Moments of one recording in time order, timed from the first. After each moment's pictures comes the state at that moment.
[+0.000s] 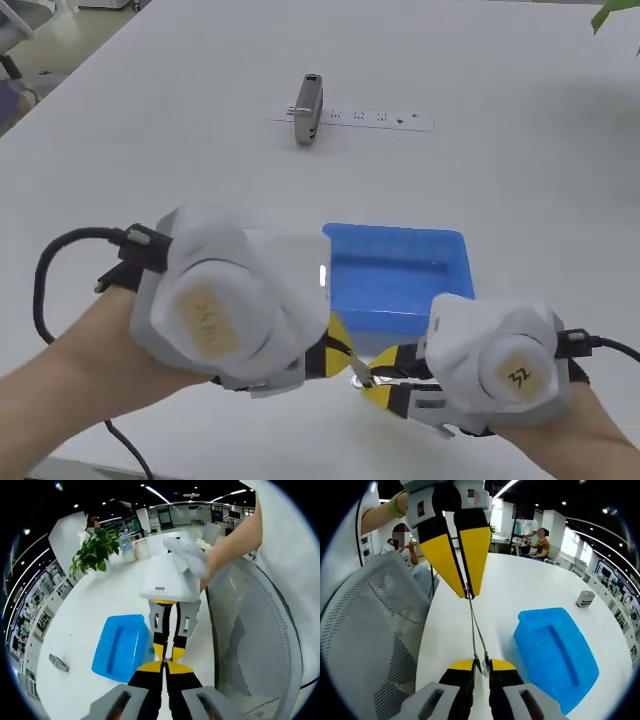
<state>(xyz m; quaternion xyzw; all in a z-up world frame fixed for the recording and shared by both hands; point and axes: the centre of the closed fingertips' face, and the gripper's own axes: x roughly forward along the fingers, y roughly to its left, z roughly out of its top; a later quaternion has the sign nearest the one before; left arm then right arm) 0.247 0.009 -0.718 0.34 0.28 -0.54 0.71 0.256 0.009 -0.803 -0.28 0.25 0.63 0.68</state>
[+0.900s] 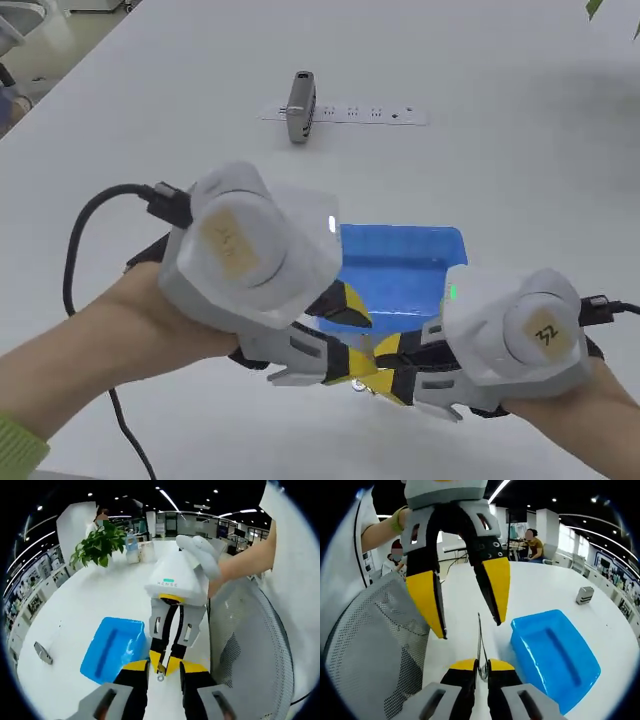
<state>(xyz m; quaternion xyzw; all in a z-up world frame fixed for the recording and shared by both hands) 0.257 -0.008 -0.711 0.21 0.30 -0.56 0.75 0.261 0.010 -0.785 -0.21 0.26 0.65 0.68</state>
